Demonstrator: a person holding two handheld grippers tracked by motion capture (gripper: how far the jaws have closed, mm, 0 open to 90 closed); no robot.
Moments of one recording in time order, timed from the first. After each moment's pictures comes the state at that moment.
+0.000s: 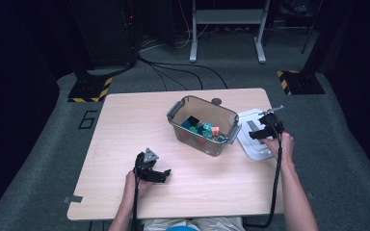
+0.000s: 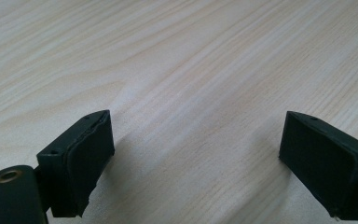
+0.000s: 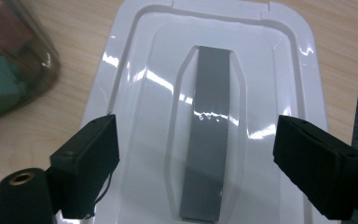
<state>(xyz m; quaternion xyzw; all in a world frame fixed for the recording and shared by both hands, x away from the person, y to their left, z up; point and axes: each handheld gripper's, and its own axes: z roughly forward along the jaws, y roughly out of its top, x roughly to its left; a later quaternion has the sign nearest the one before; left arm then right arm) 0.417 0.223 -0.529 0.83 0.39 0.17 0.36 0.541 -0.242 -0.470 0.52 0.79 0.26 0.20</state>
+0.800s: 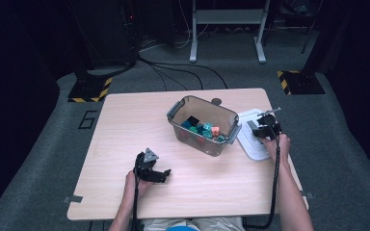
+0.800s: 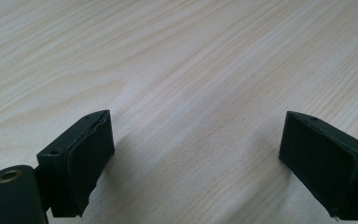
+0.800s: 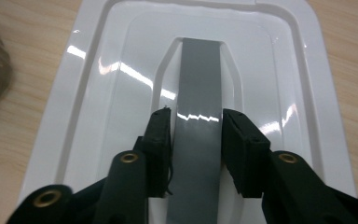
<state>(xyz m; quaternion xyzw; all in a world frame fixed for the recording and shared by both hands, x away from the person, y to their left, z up) 0.417 0.223 -0.529 0.83 0.39 0.17 0.36 0.555 -0.243 -0.493 0.54 0.78 0.25 0.20</state>
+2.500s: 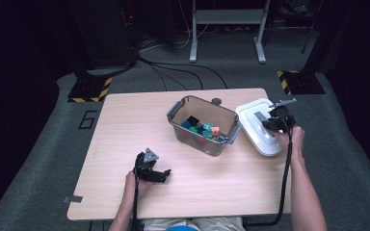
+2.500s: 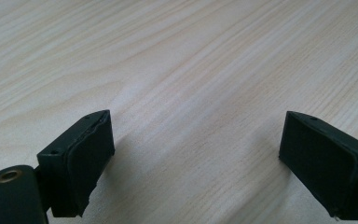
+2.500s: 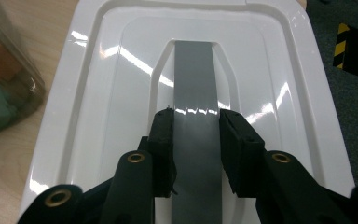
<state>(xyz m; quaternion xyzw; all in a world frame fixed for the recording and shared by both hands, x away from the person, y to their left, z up) 0.417 0.223 -0.529 0.83 0.39 0.17 0.36 0.539 -0.266 -0.434 0.51 0.78 0.27 0.23</state>
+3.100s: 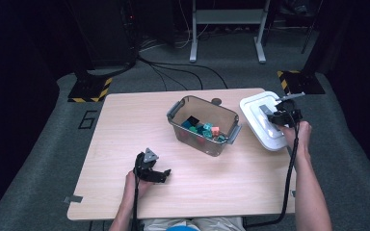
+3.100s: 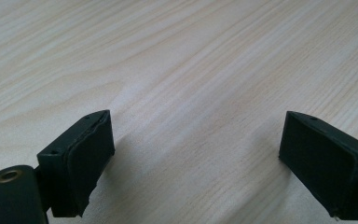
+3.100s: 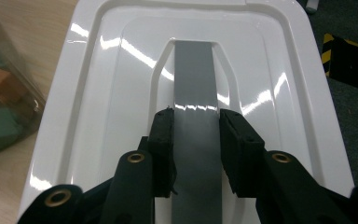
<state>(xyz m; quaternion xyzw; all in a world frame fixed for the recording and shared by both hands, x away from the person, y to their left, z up) 0.417 0.223 -0.529 0.83 0.39 0.17 0.36 0.536 -0.276 -0.404 0.52 0.77 0.28 0.25</state>
